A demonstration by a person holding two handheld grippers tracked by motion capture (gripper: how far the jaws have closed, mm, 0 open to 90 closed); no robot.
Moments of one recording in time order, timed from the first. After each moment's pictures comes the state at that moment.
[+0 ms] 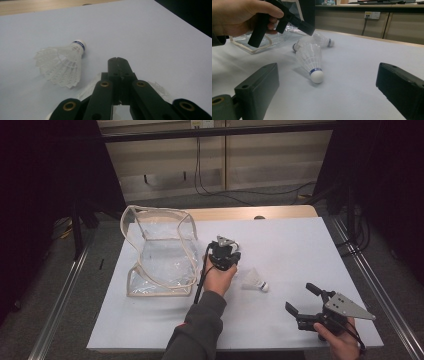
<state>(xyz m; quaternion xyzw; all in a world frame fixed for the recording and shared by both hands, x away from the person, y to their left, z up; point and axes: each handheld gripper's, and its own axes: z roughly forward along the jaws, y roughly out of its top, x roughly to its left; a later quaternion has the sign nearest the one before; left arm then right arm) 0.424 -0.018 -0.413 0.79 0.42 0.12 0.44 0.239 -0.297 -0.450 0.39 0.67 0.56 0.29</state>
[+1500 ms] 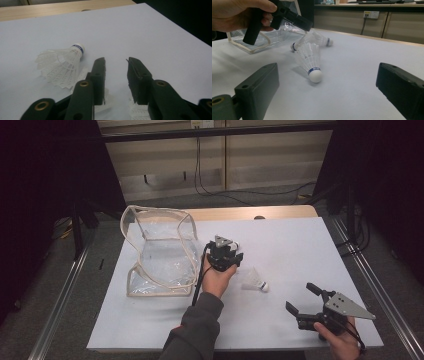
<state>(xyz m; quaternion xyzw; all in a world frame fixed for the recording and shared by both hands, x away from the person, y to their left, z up) 0.416 -0.011 -0.403 0.77 0.41 0.12 0.47 0.240 -0.298 -0.450 0.39 0.67 0.56 0.29</state>
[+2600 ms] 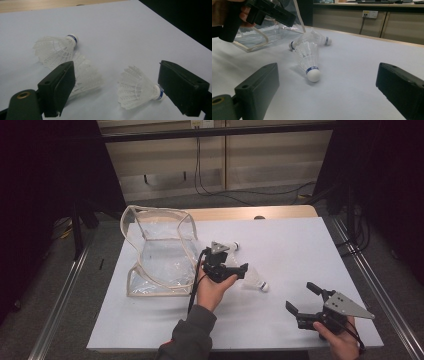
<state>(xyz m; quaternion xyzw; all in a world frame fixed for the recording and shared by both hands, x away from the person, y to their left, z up) 0.389 0.003 -0.395 0.78 0.41 0.10 0.47 0.241 -0.297 -0.450 0.39 0.67 0.55 0.30</state>
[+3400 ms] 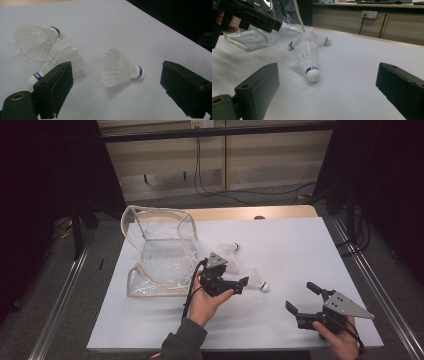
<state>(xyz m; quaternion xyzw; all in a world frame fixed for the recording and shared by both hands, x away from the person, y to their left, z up) 0.360 0.015 -0.403 0.79 0.36 0.06 0.49 0.241 -0.297 -0.449 0.39 0.67 0.55 0.30</state>
